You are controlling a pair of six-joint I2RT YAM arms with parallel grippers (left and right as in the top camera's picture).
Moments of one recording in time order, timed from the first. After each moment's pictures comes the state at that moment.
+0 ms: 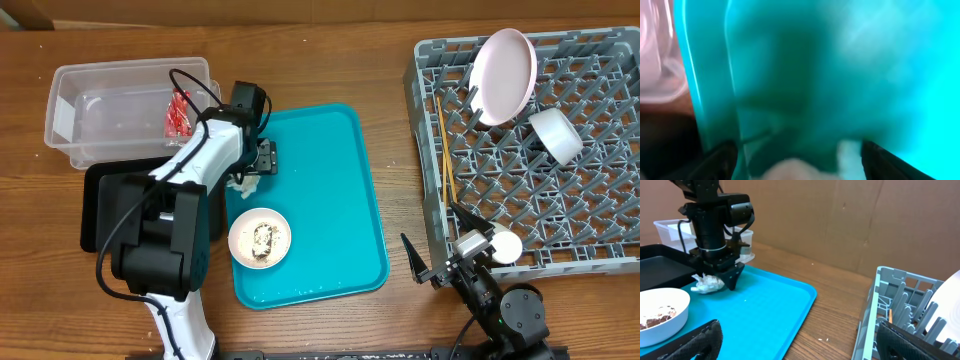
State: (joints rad) left arm -0.19 2.02 1.36 -0.74 -0.13 -0.29; right arm 0.43 0.01 0.02 -0.02 -0.10 -0.11
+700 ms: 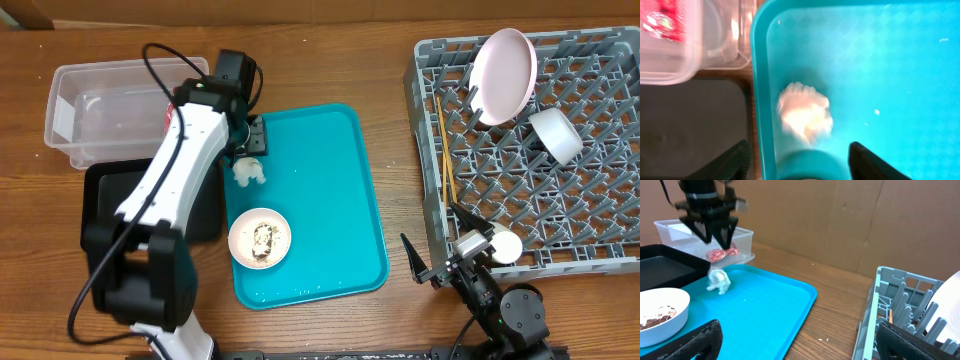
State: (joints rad) left arm -0.19 1.85 1.56 -1.05 -0.09 -0.32; right arm 0.43 0.01 0.02 -0.02 -0.10 -0.11
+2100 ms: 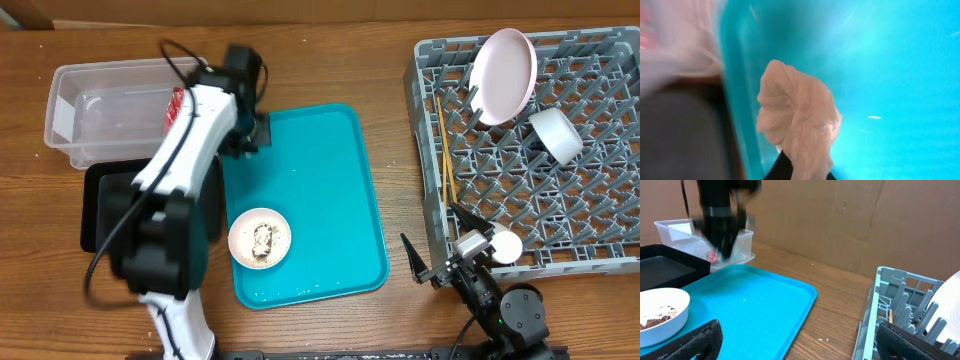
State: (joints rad) left arm -0.19 1.99 1.72 -1.14 -0.04 -0.30; right arm 0.43 0.01 0.02 -0.02 -0.10 -0.11
